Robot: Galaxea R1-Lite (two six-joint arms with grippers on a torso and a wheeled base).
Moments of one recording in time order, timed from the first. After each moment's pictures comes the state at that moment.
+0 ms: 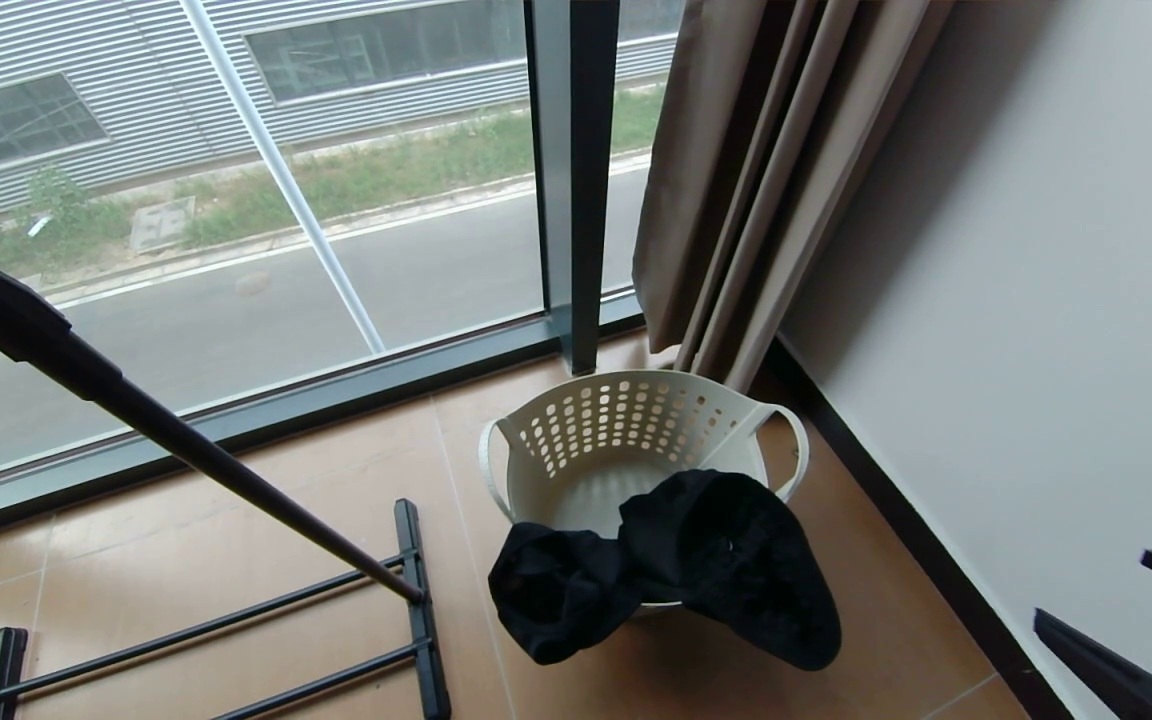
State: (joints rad) left arm 0.00 0.01 0.00 0.03 -0.09 0.07; right arm 0.22 0.88 -0.22 -0.33 0.01 -0.12
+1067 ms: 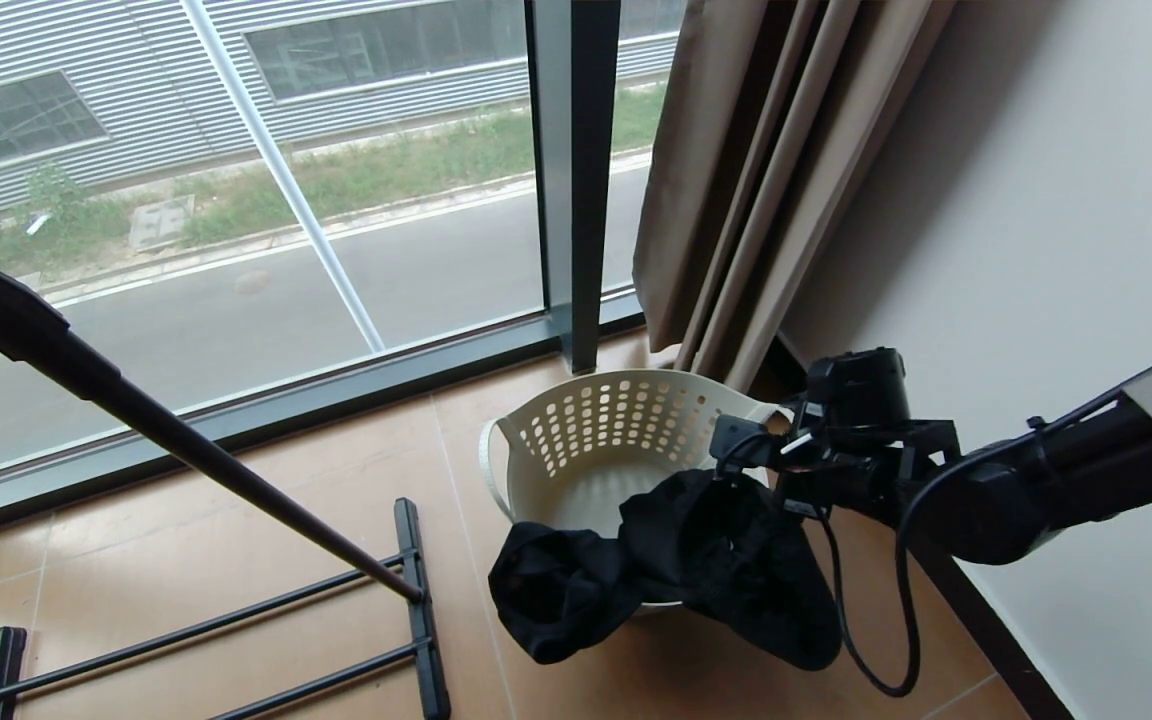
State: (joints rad) left arm 0.00 0.01 0.00 0.03 -0.09 0.07; right arm 0.41 2.03 -0.97 -0.44 -0.33 -1.03
